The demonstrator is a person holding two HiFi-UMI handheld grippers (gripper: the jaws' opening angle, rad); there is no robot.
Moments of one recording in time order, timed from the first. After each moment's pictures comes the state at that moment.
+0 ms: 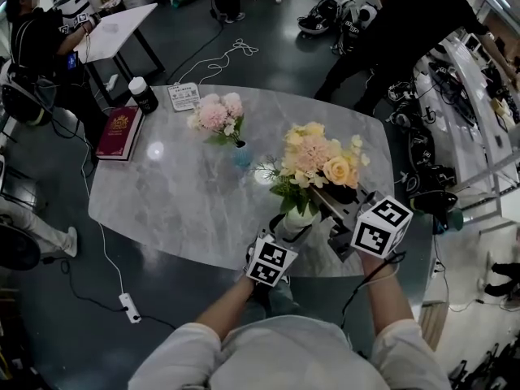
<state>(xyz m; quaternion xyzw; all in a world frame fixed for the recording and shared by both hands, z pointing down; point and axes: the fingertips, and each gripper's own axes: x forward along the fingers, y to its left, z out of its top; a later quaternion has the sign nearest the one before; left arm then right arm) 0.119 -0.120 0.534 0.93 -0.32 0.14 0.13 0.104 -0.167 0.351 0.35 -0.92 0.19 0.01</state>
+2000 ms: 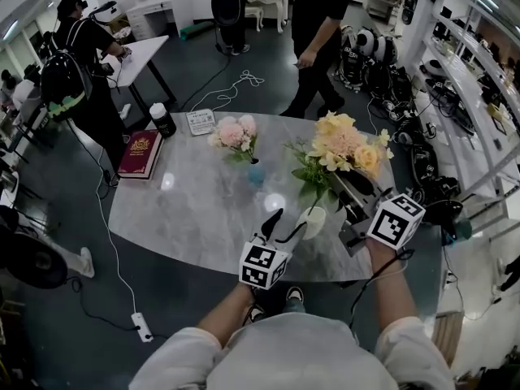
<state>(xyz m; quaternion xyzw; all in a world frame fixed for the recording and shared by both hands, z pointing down) 0.055 -0.123 0.460 0.92 -0.36 0.05 0.13 0.119 -0.159 0.288 0.40 -0.89 0.18 -0.10</state>
